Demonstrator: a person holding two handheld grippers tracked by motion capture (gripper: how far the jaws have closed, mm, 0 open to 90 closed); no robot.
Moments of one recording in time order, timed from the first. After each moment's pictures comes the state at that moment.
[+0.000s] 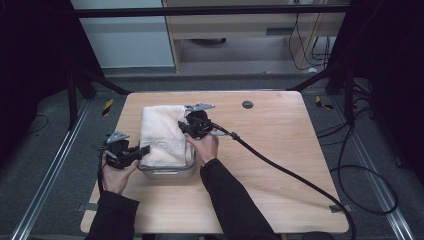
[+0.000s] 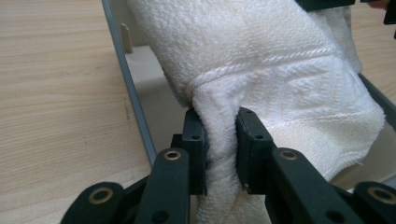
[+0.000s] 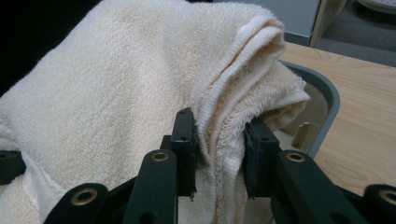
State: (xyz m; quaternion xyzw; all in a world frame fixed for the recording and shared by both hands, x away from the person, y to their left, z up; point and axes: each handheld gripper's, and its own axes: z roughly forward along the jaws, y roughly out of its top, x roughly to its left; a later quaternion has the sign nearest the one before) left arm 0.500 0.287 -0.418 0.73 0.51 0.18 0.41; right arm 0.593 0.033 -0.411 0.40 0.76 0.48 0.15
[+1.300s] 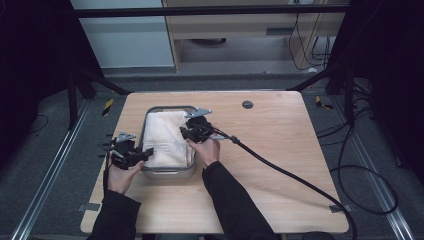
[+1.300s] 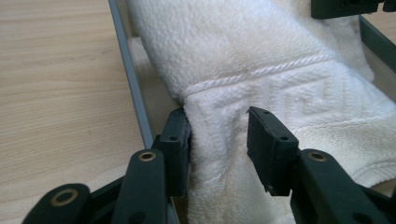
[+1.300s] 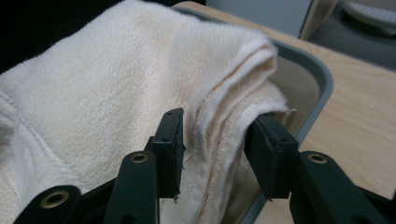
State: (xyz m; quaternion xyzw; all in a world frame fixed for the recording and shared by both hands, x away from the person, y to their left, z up) left arm 0.506 0.278 -0.427 0.74 0.53 0.20 0.37; right arm 0.594 0.032 -0.430 0.38 0.79 0.45 0.19
